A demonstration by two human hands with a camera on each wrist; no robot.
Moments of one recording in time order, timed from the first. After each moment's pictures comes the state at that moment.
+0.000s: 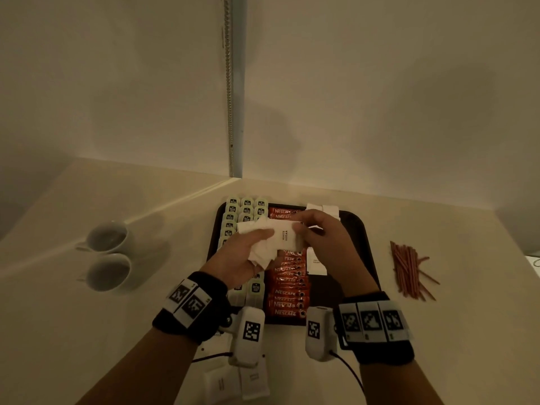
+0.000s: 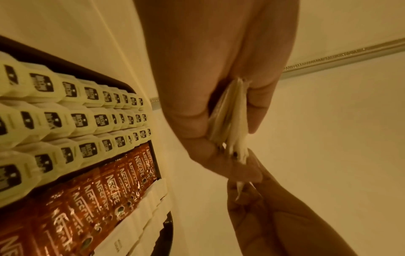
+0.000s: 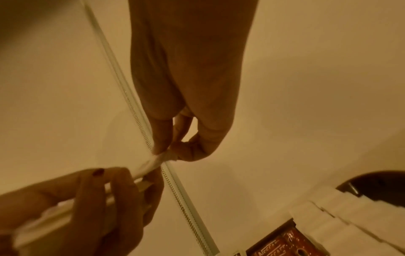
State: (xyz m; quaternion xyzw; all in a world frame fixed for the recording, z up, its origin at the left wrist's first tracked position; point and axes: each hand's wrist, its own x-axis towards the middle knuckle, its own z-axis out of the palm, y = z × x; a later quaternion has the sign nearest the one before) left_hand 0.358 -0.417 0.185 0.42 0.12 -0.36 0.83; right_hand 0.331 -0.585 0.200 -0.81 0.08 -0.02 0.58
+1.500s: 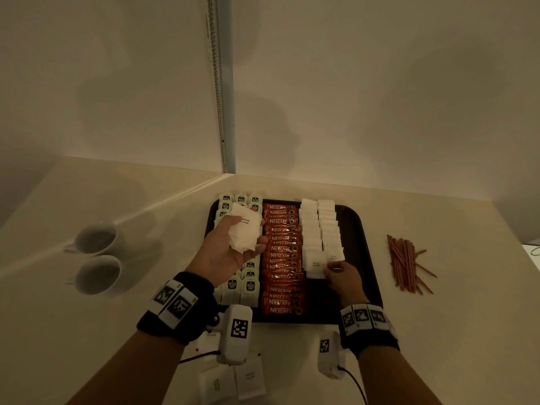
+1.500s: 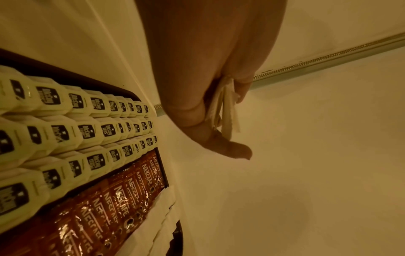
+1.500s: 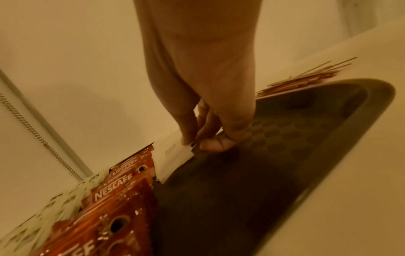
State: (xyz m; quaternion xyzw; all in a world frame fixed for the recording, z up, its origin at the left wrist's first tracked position) left_hand 0.371 -0.412 0.179 0.38 0.15 -0.30 0.86; right_hand 0.309 -0.664 0.050 -0.77 0.41 0.07 0.49
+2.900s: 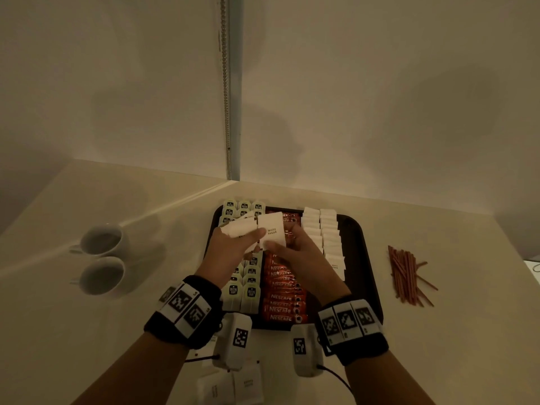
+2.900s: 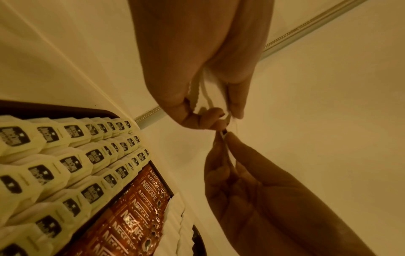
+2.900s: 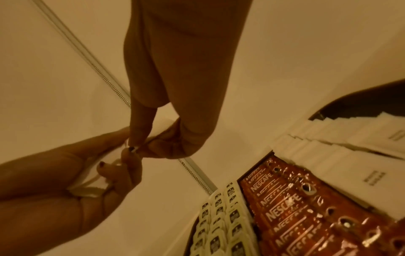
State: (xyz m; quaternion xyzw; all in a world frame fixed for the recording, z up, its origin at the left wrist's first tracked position) left_hand 0.369 -0.417 0.170 0.62 0.08 -0.14 0.77; right_hand 0.335 -0.571 0.161 -0.66 0.09 0.11 0.74
